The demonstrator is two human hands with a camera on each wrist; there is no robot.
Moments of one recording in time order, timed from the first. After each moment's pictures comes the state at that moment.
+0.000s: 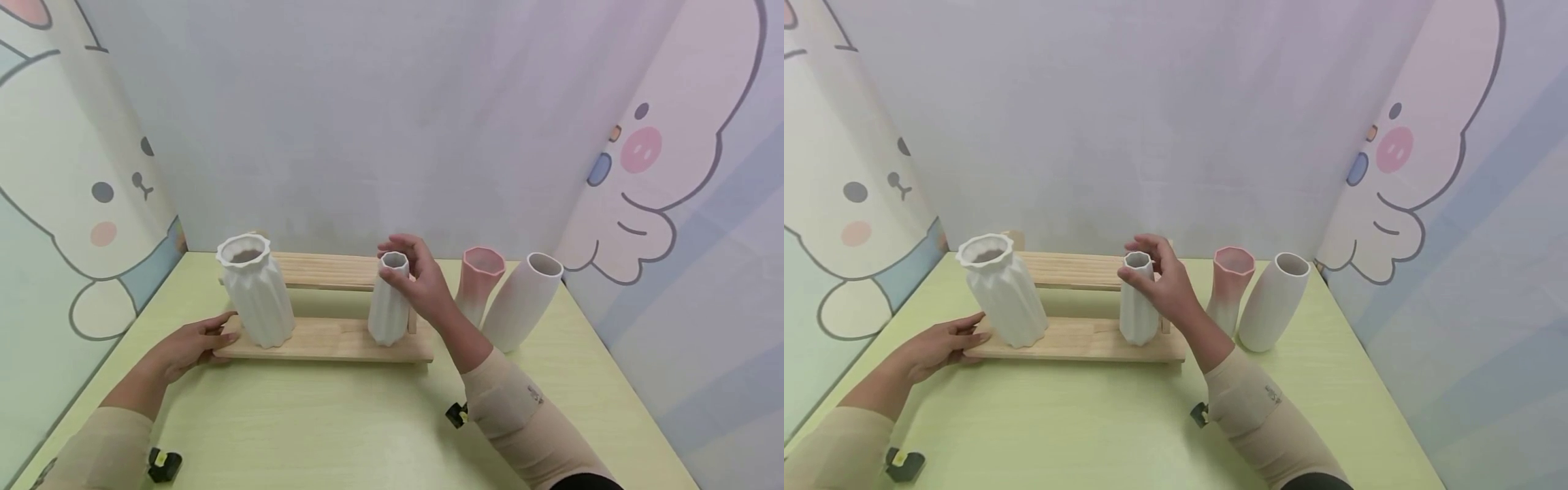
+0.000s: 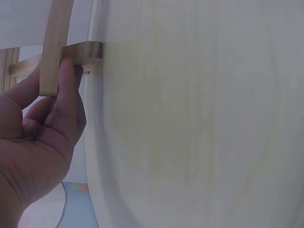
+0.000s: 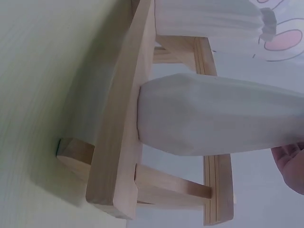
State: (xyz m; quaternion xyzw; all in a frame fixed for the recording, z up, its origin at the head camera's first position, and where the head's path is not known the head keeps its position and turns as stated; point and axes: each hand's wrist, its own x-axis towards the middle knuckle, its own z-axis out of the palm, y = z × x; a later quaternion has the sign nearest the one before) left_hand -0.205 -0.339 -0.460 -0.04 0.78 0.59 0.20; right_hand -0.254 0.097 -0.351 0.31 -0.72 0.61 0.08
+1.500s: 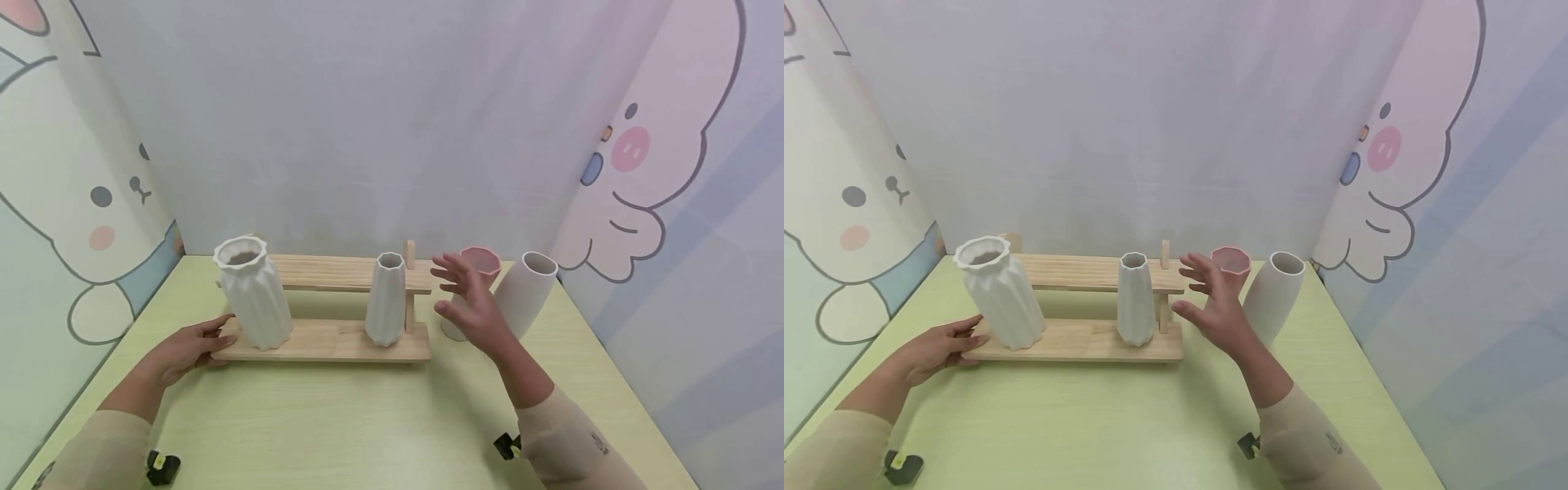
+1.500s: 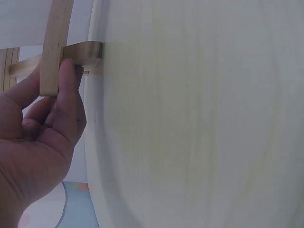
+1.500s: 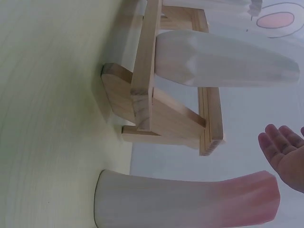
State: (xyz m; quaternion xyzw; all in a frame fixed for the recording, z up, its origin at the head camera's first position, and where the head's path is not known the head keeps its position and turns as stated) left_hand -0.203 -0.338 -0.460 -0.04 0.79 0.58 0.20; right_hand -0.215 0.181 -0.358 0.33 -0.76 0.55 0.12
